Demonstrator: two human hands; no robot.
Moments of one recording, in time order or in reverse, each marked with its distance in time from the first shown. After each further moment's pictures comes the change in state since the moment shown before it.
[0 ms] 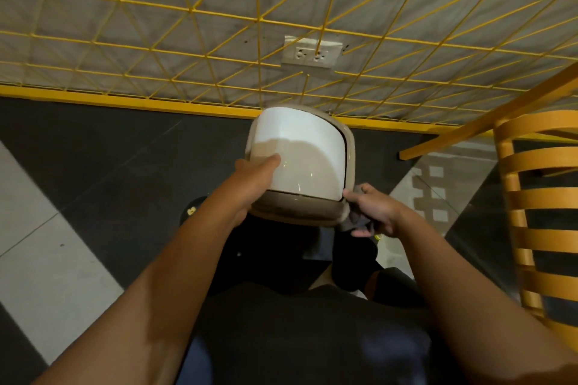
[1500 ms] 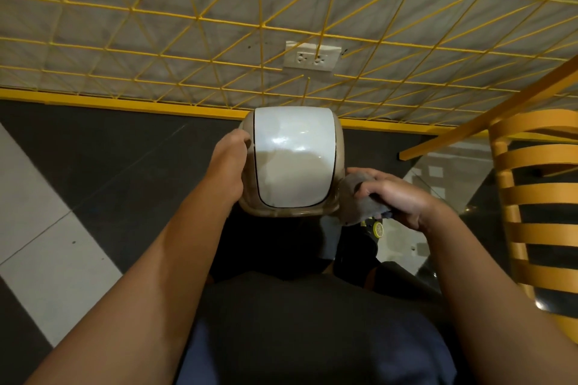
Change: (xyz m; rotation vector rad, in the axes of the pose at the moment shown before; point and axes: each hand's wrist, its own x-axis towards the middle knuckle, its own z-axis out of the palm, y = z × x) left_hand -0.005 0.022 -0.016 -0.425 0.242 0.081; right_hand -0.058 -0.022 -0.022 0.016 -0.161 -0.257
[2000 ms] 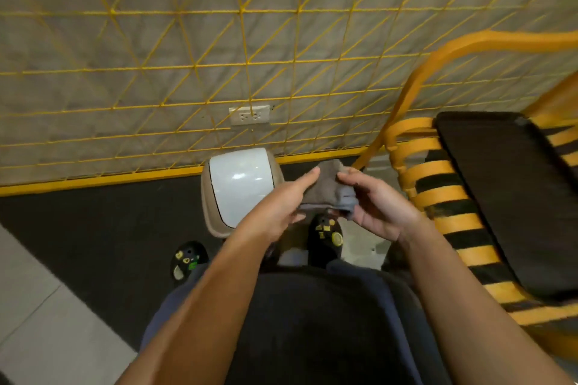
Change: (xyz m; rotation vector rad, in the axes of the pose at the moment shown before) left_hand -0.186 -0.013 0.072 0.300 -0.731 0.061; right_hand -0.179 -0.005 -0.008 0.691 -0.110 -0.376
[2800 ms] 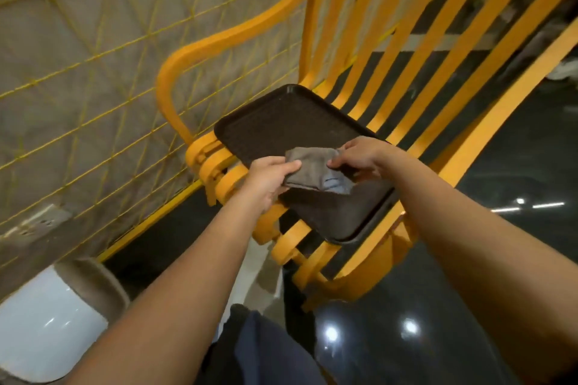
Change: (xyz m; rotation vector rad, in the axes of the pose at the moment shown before) left_hand 0.096 0.015 0.330 0.367 -0.184 0.072; right_hand -0.178 -0.102 -0.275 -0.496 0.920 0.199
